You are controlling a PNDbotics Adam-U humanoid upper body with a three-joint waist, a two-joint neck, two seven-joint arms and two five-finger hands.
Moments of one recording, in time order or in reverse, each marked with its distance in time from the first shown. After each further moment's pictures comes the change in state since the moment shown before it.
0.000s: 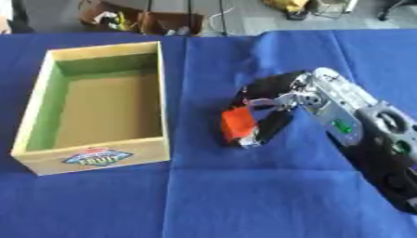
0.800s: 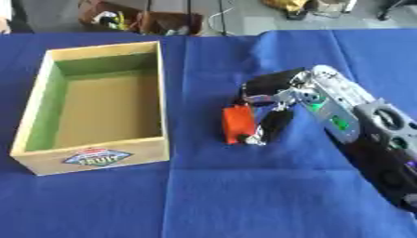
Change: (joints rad) left arm 0.000 0.000 0.000 0.000 0.000 0.003 -0.003; right arm -0.014 0.008 -0.006 0.025 -0.007 0.034 -0.077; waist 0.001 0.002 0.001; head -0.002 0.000
